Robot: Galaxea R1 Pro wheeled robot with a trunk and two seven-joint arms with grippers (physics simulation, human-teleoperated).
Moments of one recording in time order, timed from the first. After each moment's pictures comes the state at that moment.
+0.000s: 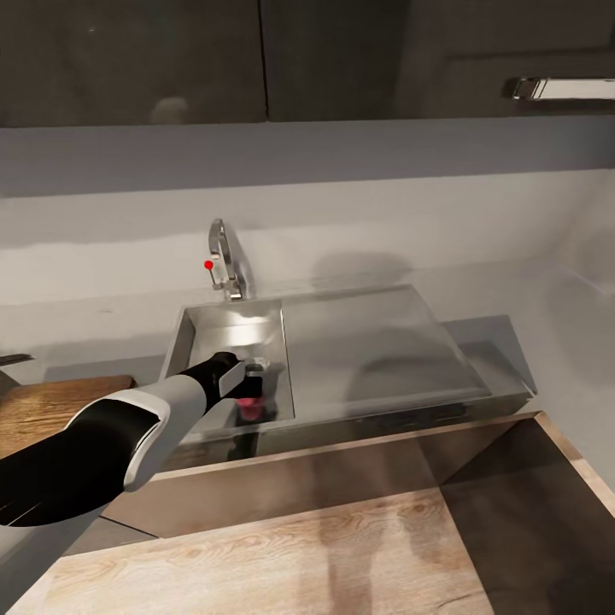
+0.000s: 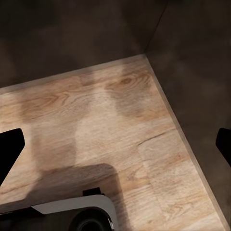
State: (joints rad) left arm -1.34 -0.14 -0.30 0.07 0.40 0.54 0.12; right arm -0.12 0.05 -1.00 -0.08 0.87 -0.99 -0.12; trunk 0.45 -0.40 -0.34
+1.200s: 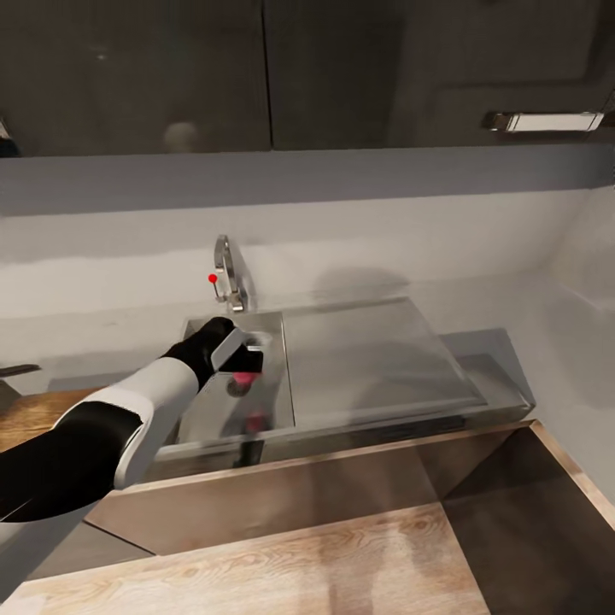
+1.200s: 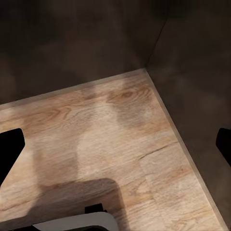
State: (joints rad) left arm -1.34 -0.09 -0.30 -0.24 0.40 0.85 0.12; right arm -0.12 0.05 -1.00 -0.08 0.87 -0.99 -0.12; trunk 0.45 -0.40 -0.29
